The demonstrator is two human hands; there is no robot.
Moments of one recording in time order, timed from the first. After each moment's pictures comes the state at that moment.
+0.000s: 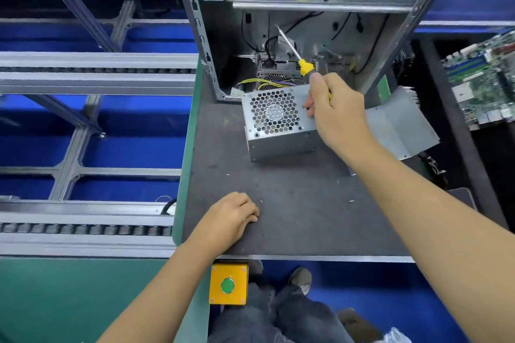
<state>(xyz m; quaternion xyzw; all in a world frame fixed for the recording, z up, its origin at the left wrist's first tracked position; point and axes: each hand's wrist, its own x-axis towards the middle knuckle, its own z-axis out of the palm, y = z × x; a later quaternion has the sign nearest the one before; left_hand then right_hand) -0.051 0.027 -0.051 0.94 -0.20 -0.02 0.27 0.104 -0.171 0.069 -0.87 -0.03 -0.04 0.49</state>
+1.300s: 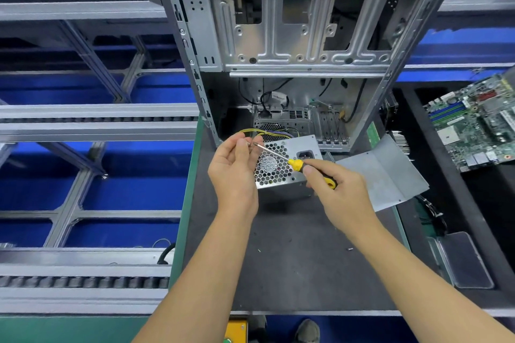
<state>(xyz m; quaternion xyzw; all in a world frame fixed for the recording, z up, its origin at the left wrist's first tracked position) 0.080 -0.034 0.064 0.40 0.25 0.20 0.86 0.064 -0.196 0.060 -0.82 -0.05 -0.01 0.58</state>
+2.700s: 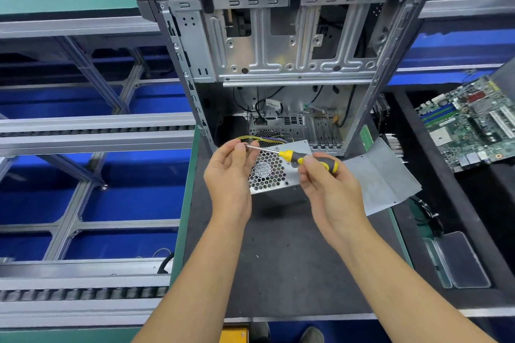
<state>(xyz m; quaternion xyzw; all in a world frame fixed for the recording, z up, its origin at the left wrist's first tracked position) 0.081 -0.030 0.064 0.43 0.23 0.18 0.86 0.061 -0.175 0.081 -0.44 0.16 0.04 0.88</state>
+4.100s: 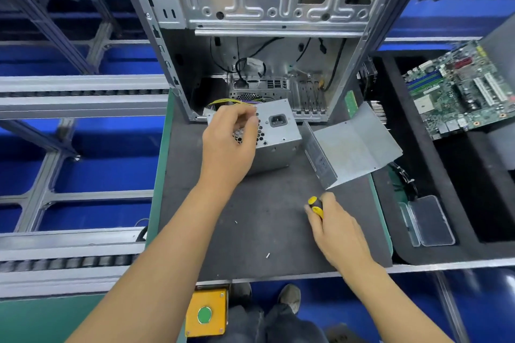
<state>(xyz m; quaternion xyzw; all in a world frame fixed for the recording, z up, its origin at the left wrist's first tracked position) 0.073 -0.037 0.042 0.83 -0.02 0.25 0.49 -0.022 -0.255 -0.023 -0.97 0.01 0.11 0.24</state>
